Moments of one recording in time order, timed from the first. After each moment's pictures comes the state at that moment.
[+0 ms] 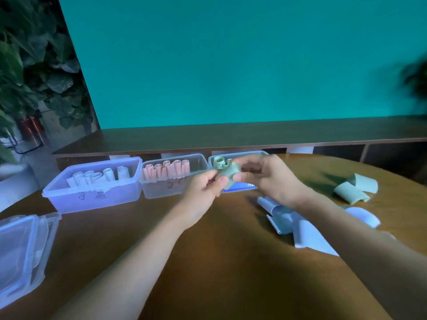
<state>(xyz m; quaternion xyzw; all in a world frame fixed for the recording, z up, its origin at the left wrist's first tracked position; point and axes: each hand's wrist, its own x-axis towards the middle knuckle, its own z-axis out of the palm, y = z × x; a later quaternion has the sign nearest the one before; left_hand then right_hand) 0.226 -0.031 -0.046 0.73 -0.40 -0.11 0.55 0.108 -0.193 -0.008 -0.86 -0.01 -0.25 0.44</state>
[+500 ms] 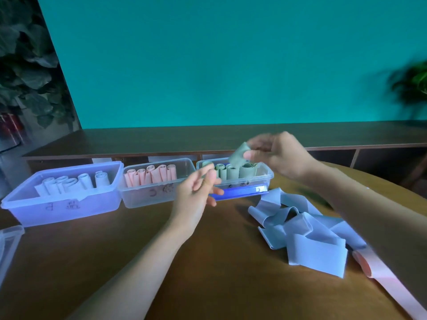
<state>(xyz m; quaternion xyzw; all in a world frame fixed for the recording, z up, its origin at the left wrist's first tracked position) 0.230 -0.071 -0.058 0.59 -0.30 -0.12 0.74 0.123 -0.260 0.033 -0.89 0.08 -0.28 0.34</state>
